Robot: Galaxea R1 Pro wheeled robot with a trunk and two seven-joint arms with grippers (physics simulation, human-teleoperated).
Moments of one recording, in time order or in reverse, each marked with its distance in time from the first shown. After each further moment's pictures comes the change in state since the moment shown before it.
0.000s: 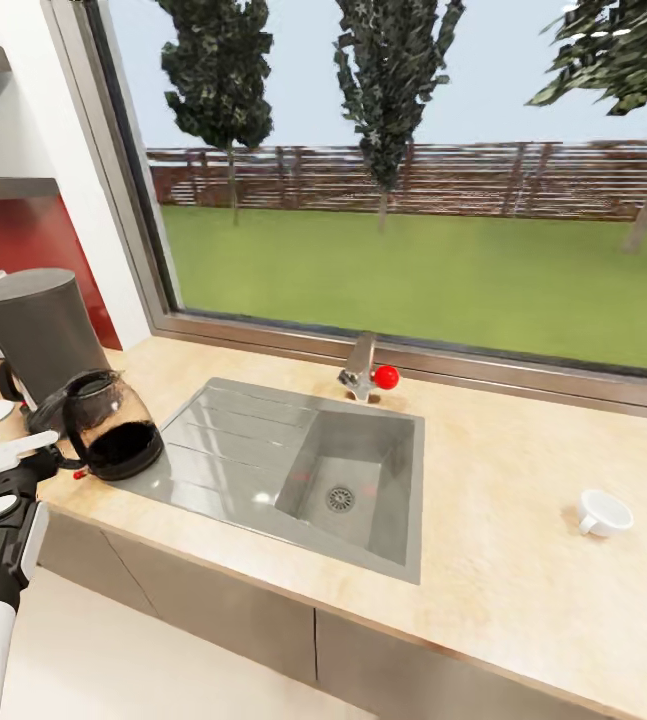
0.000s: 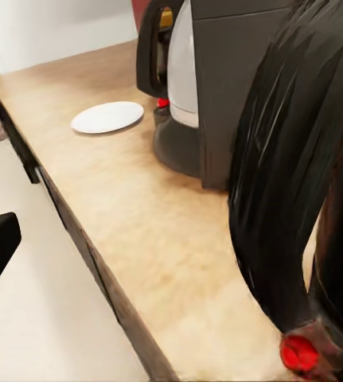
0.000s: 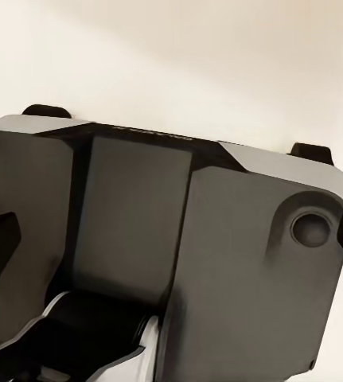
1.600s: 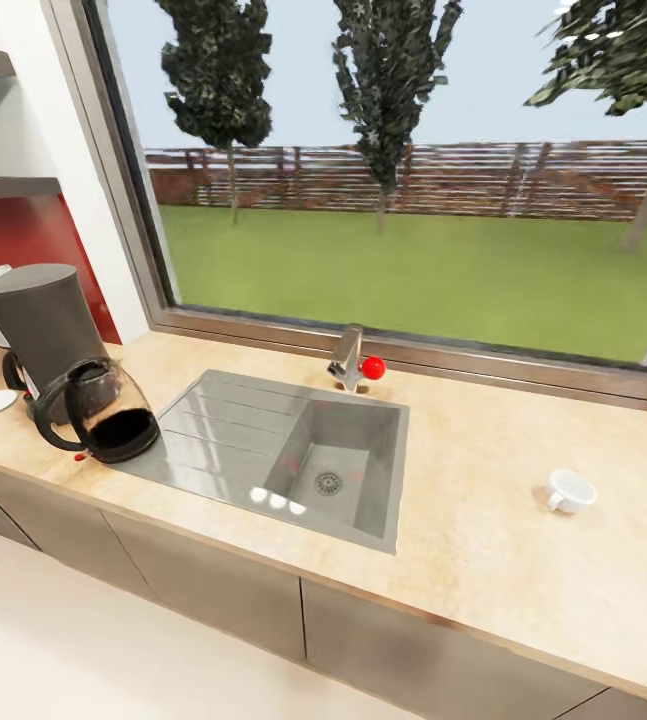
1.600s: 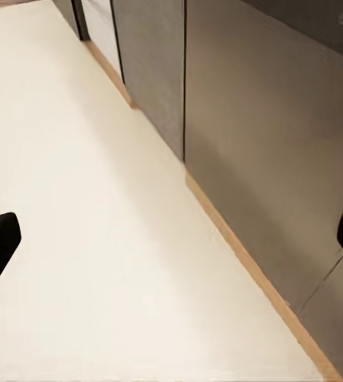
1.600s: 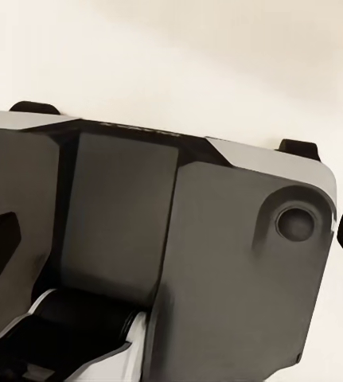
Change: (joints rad) left arm 0.556 0.005 0.352 0.054 0.279 -0.227 -0.309; right arm 0.005 -0.017 0.002 0.000 0.001 -0.004 -0.002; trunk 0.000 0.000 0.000
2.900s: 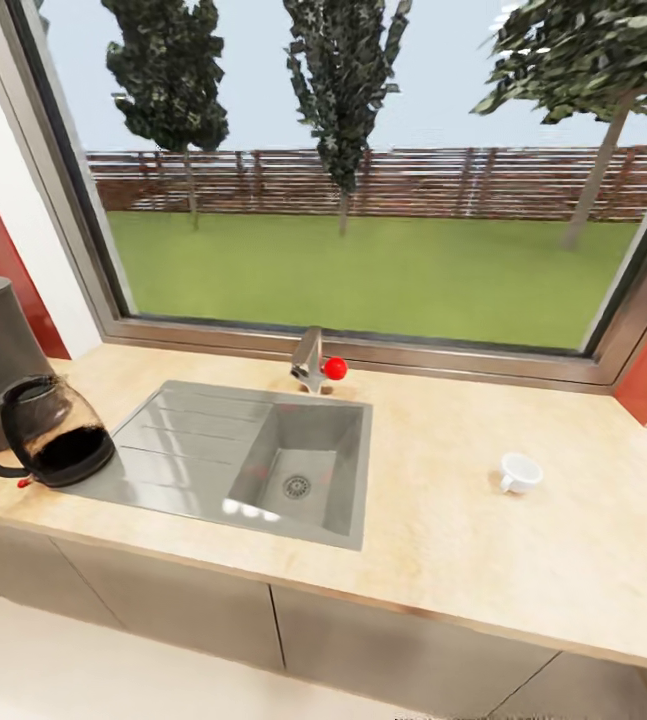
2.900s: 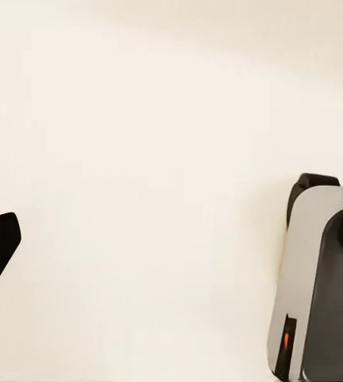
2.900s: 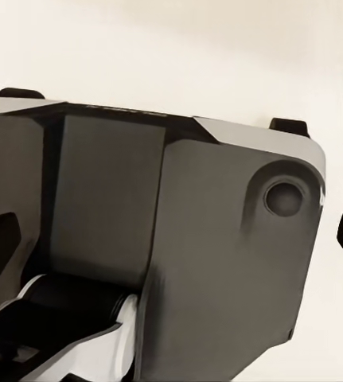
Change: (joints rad) left arm 0.044 -0.053 -0.005 0.681 -0.797 -0.129 -0.029; right arm 0.035 -0.023 -0.008 -0.003 -0.009 0.000 0.001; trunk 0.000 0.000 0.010
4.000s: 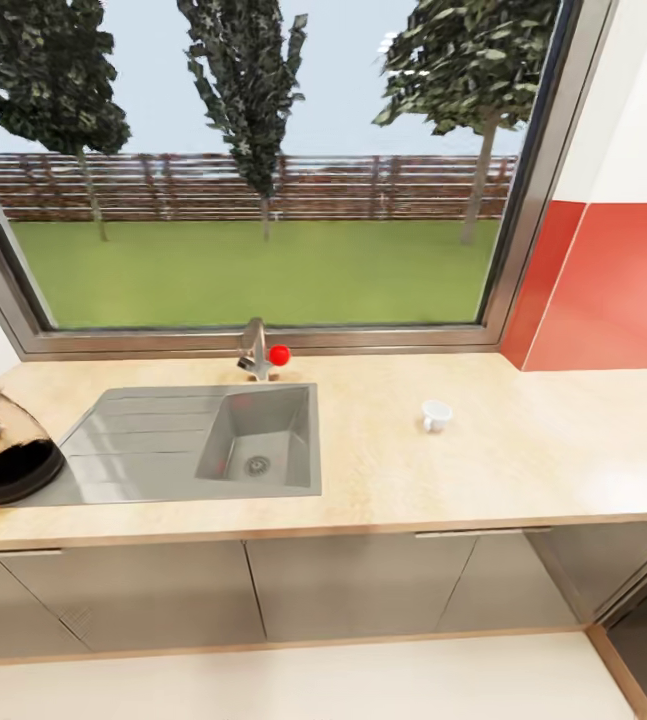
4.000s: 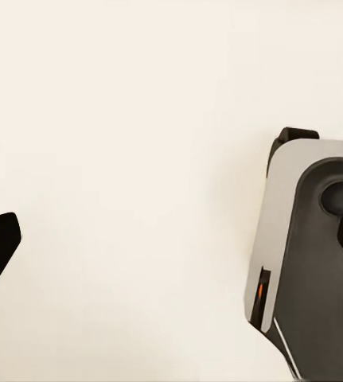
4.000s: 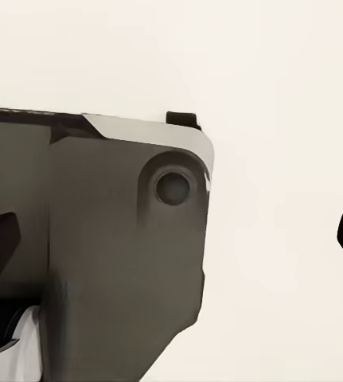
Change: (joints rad) left arm 0.000 -0.039 0.000 0.001 -0.040 0.112 0.013; right arm 0.007 -0.020 0.002 0.003 0.002 0.005 -0.229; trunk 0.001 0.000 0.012
